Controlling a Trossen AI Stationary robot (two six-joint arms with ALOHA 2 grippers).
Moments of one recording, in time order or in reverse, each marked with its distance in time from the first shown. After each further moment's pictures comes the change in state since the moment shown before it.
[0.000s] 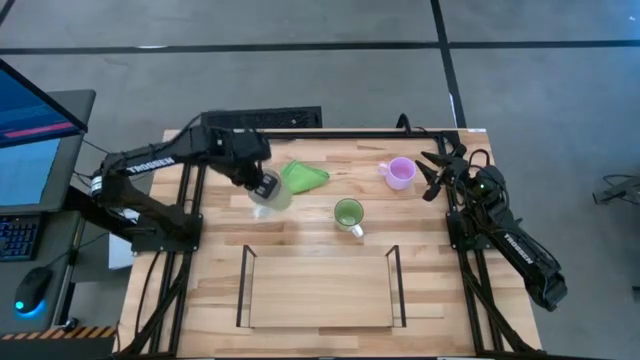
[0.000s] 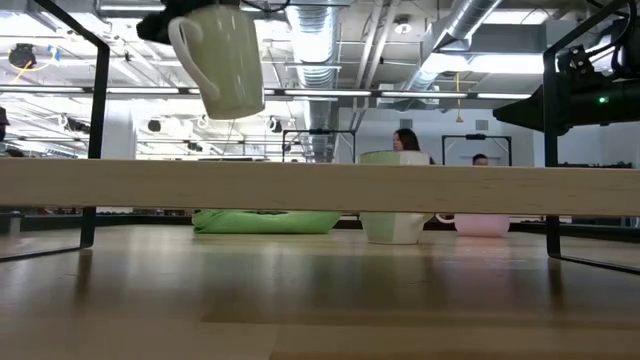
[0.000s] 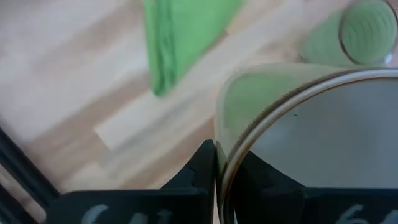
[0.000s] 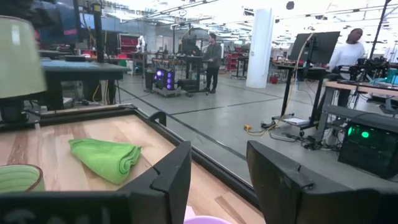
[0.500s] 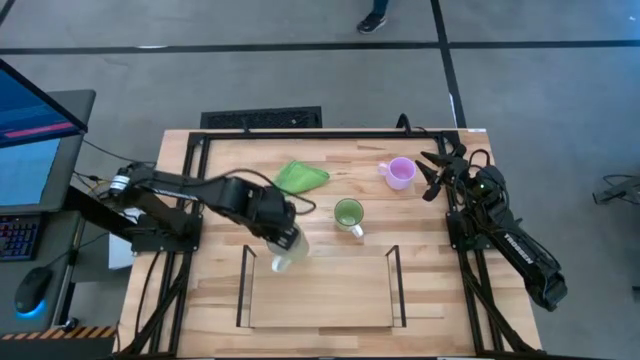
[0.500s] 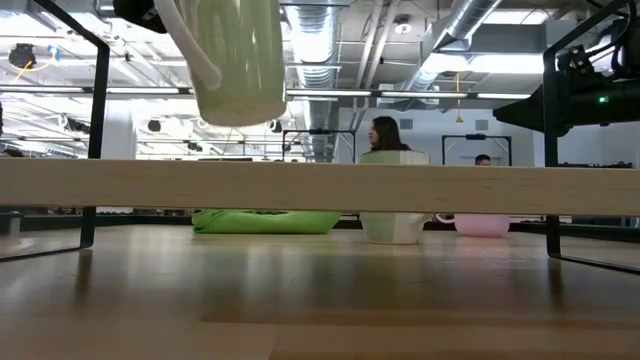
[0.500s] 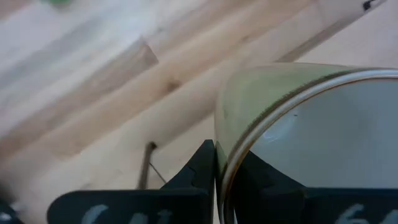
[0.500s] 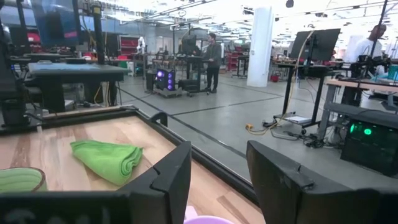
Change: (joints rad) left arm -0.377 0.177 0.000 0.115 0.026 -0.432; right arm 0.000 0.000 0.000 0.000 0.000 0.019
